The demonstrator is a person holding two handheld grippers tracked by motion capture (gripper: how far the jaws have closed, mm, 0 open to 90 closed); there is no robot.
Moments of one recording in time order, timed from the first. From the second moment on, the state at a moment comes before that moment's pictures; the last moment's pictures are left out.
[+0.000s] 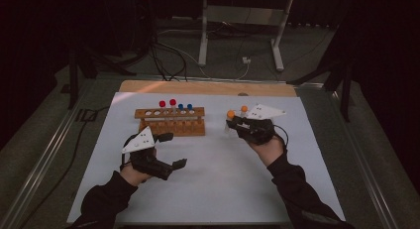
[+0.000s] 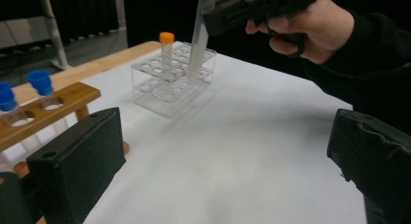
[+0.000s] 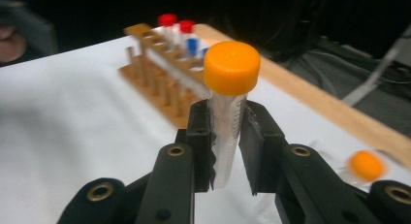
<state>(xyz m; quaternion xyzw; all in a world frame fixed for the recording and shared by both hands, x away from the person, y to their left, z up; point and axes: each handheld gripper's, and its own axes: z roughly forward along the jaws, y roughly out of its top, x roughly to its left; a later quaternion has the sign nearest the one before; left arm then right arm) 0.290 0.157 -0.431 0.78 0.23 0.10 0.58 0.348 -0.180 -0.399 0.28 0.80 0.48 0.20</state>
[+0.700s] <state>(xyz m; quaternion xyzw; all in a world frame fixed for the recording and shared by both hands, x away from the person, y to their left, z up) 0.288 0.131 -0.415 0.79 0.17 0.06 0.59 0.295 -0.145 -0.430 0.21 0.84 0.48 0.12</state>
